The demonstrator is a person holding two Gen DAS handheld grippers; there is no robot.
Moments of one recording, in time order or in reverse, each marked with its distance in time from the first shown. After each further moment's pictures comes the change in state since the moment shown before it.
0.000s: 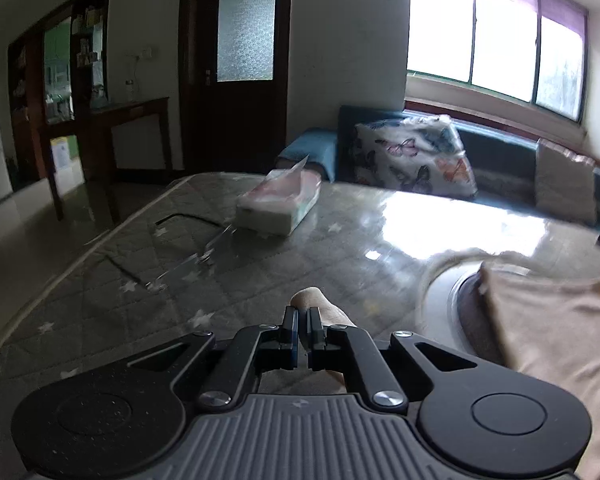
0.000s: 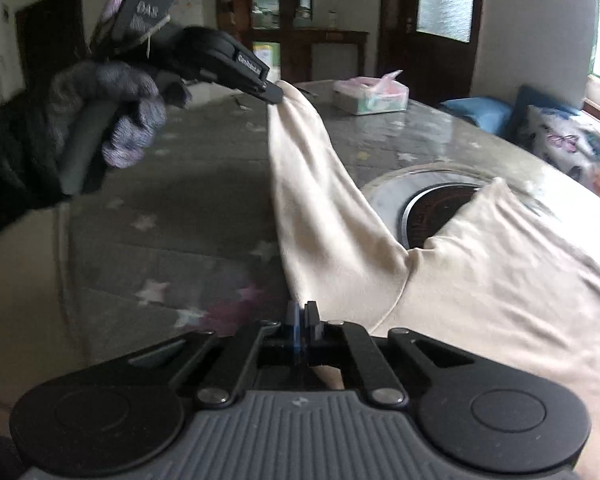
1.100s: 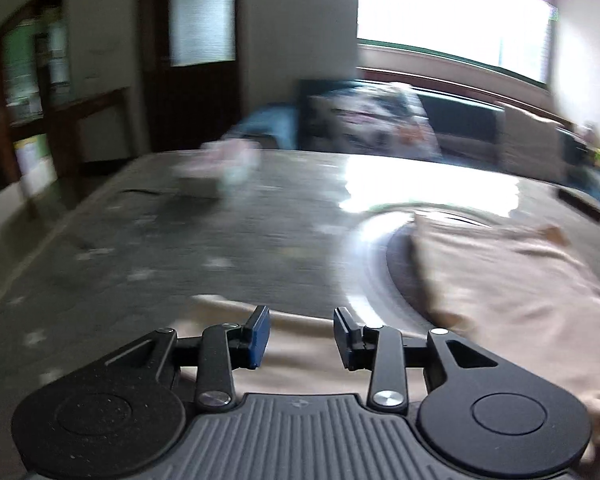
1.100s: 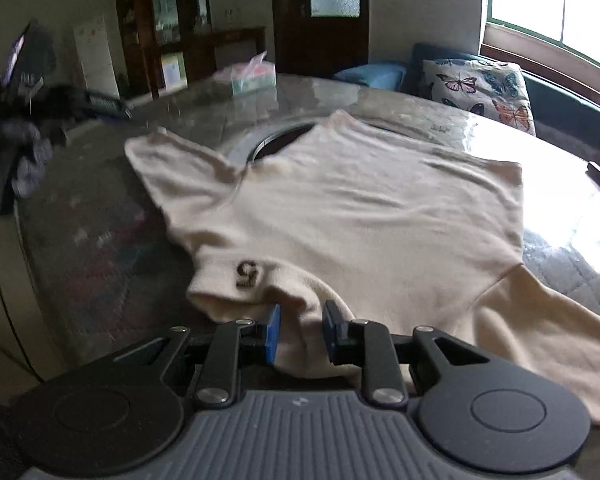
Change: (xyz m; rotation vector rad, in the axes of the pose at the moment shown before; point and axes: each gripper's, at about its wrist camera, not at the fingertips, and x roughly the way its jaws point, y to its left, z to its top) left arm -0.032 -0.067 -0.025 0.086 0.074 -0.143; right arm -0.095 -0.066 -0.082 0.256 -0.027 -0.207
